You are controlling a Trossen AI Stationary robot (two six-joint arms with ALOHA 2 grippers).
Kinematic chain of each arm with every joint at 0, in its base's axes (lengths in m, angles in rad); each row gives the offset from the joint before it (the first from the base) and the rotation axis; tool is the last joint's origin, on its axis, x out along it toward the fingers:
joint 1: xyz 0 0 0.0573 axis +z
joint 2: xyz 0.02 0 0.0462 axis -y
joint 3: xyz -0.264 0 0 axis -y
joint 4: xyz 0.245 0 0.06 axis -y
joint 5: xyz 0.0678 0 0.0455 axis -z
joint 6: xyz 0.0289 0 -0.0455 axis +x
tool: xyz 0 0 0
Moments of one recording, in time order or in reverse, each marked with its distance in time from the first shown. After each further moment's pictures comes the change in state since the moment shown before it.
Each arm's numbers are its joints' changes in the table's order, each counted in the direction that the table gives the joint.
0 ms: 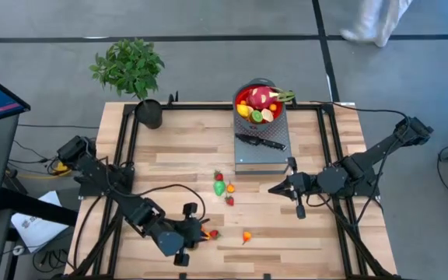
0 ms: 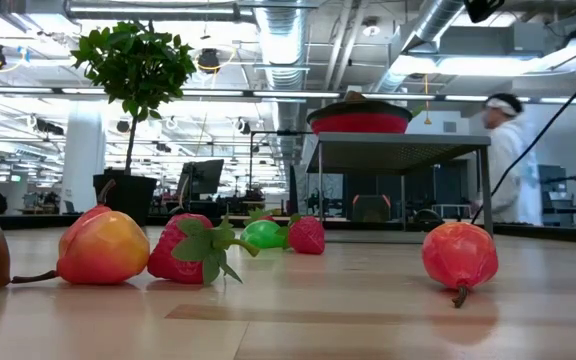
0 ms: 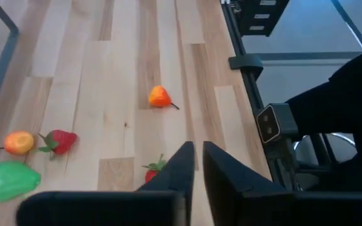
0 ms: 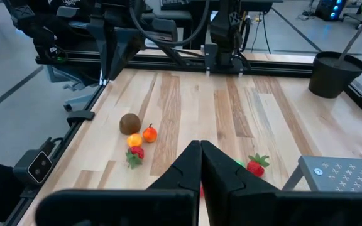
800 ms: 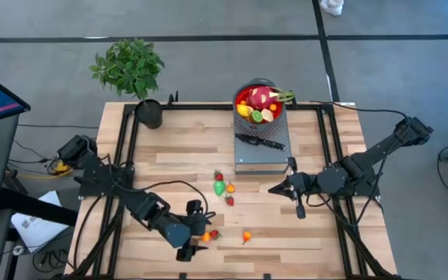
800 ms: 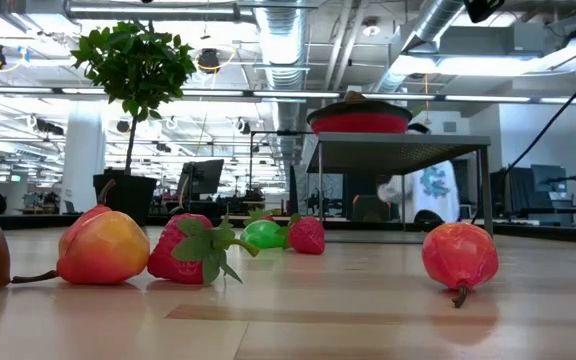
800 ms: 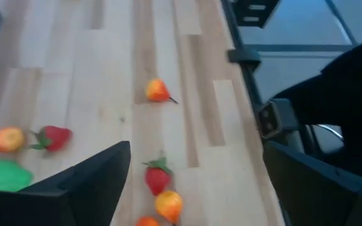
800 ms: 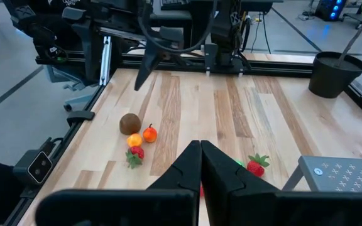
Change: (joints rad) left arm 0.065 0.000 0.000 -0.008 0.114 0.016; right arm 0.000 0.000 0.000 0.000 0.000 0.000
